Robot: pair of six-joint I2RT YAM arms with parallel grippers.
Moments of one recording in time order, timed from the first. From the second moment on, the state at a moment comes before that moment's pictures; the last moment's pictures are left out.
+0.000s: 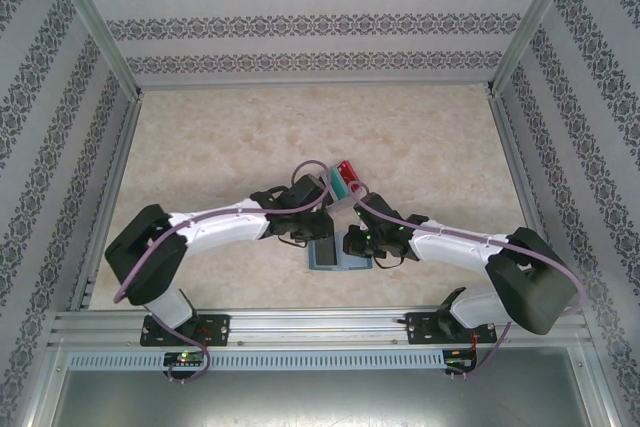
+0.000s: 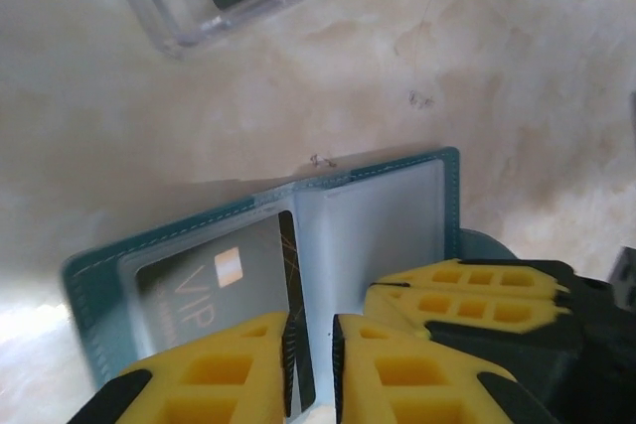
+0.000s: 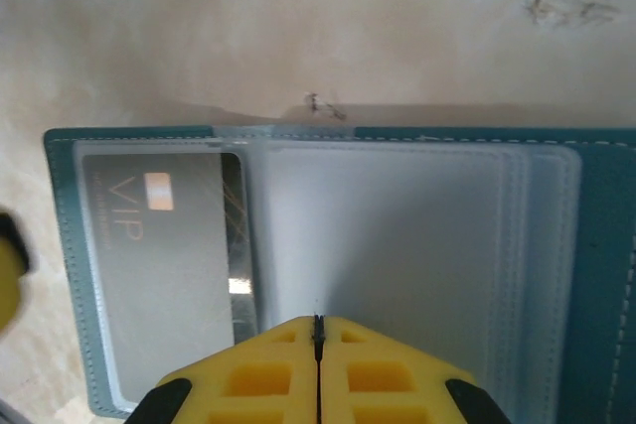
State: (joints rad) left arm -0.84 1.66 0.99 -0.35 0.19 -0.95; right arm 0.73 1.37 0.57 -0.25 -0.22 0.86
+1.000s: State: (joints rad) left arm -0.72 1.58 1.06 -0.44 0.09 -0.94; right arm 0.51 1.35 0.96 -0.53 -0.18 0.46
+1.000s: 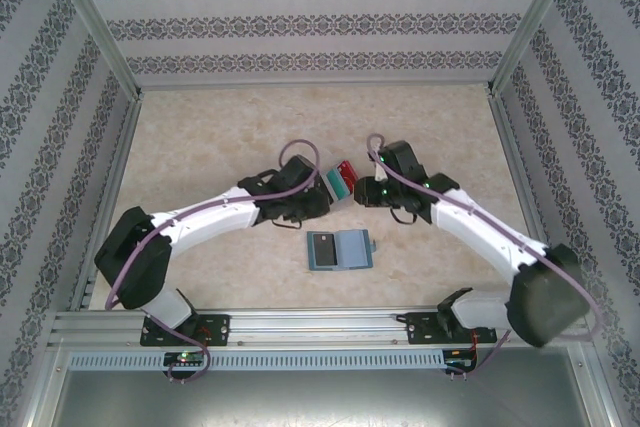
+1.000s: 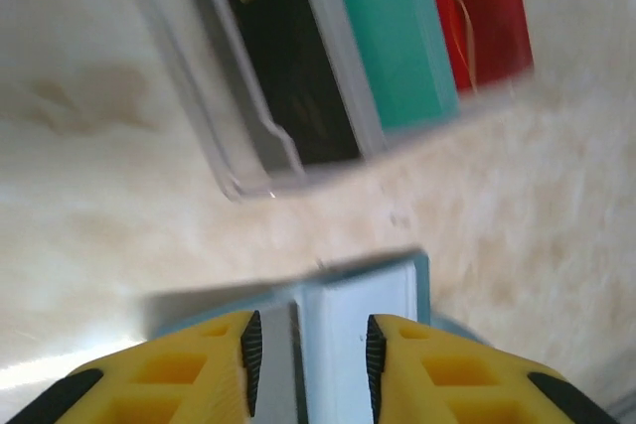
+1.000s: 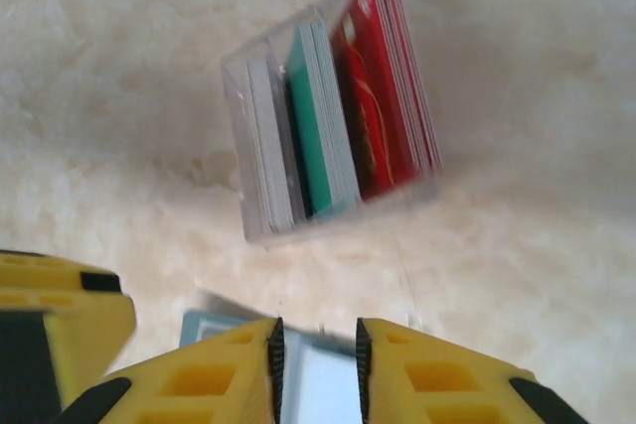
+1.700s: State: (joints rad) left arm -0.54 1.87 1.17 -0.25 0.26 -1.09; right arm 0.57 1.83 1.41 -0.74 -0.06 0.25
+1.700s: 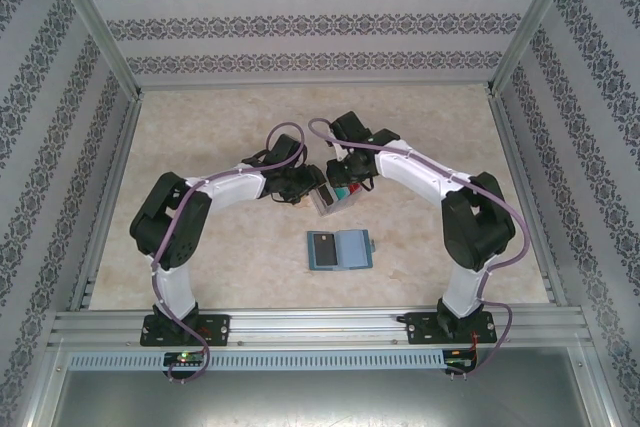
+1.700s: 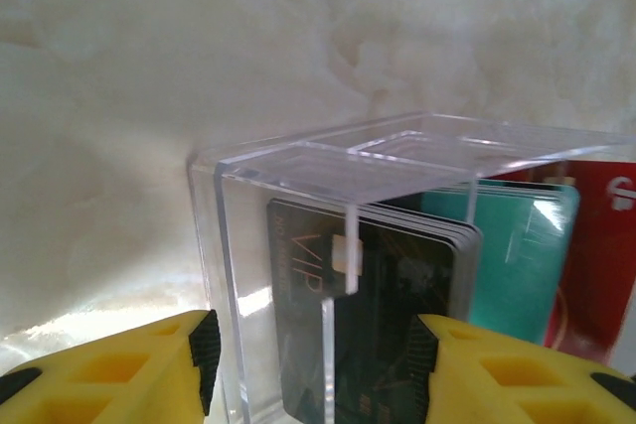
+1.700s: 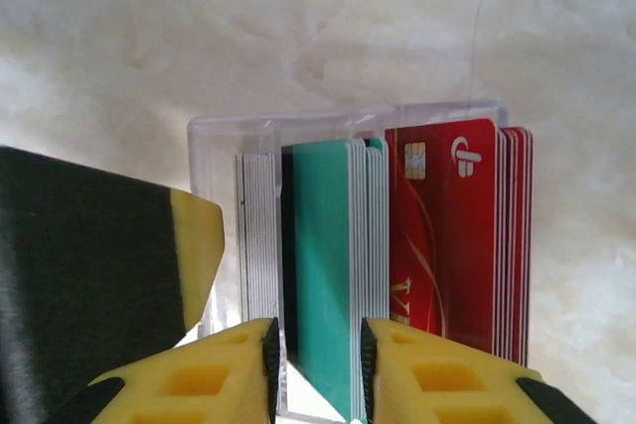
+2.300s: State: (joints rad) left arm -0.54 1.89 1.12 -0.19 0.28 -1.13; right arm 0.58 1.90 1.46 -0.79 0.01 0.24
